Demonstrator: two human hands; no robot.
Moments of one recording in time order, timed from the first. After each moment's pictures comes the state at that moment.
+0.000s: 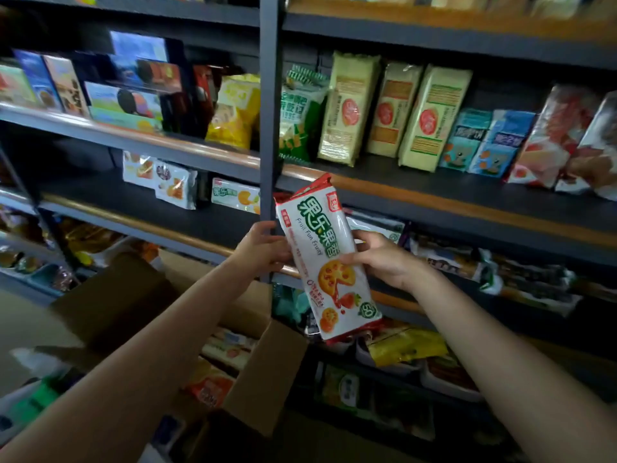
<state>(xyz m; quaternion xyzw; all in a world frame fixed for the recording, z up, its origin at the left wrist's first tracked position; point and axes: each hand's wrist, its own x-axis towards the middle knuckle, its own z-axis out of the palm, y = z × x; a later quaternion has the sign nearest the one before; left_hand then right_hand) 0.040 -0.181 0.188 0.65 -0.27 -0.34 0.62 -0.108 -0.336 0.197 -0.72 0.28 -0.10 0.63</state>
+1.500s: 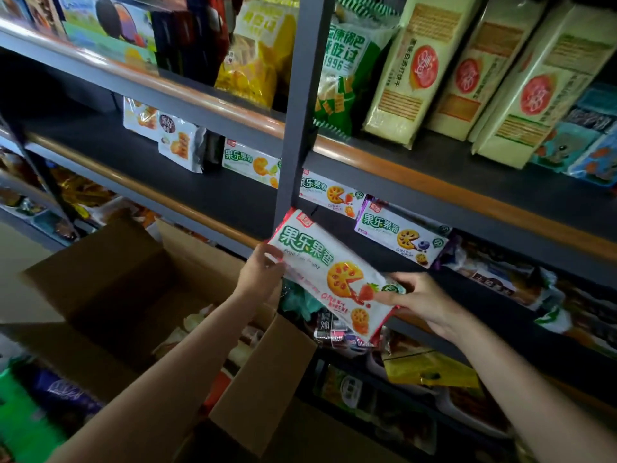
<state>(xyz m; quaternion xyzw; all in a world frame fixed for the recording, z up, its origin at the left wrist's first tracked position) 0.120 -0.248 0.073 0.77 -0.18 -0.26 0.55 -0.070 -0.416 0.110 -0.73 0.37 -0.06 0.56</state>
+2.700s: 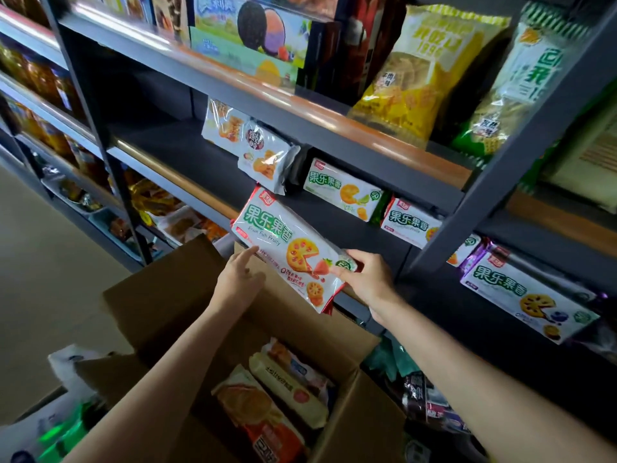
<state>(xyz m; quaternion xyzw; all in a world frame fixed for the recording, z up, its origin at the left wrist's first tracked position) 0.333 -0.131 0.028 0.82 -0.15 -0.17 0.53 0.231 -0.306 0.057 -0.83 0.32 -0.13 0.43</state>
